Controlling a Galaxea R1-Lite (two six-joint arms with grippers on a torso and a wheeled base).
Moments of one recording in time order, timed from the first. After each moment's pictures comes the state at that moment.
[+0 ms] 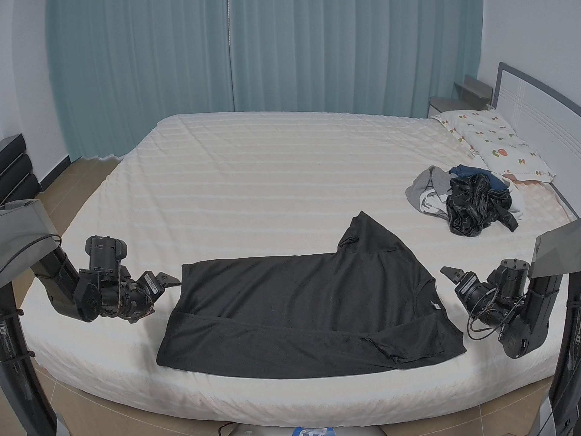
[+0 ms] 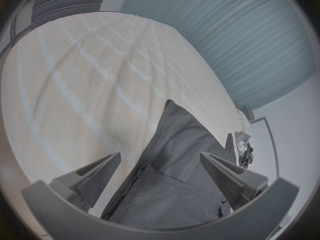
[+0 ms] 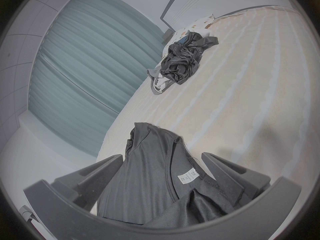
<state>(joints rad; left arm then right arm) 0.01 2.12 -0.72 -0.64 -0.24 -0.74 0.03 2.29 -0.37 -1.55 0.08 0.86</state>
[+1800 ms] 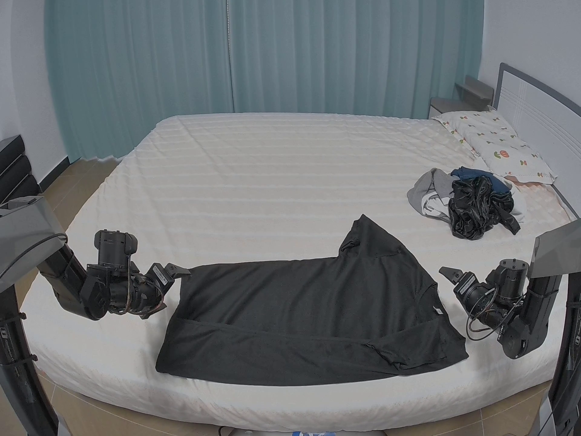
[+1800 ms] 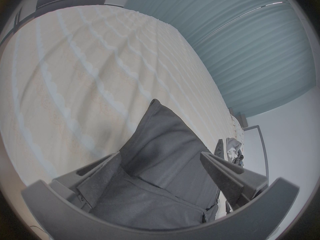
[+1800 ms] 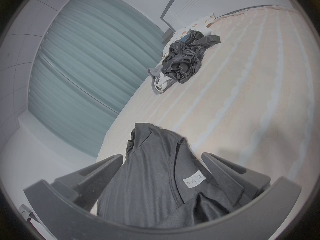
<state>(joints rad) -0.05 2.11 -0.76 -0.64 -0.23 -0.88 0.04 2.29 -0.37 -1.55 0.08 0.86</state>
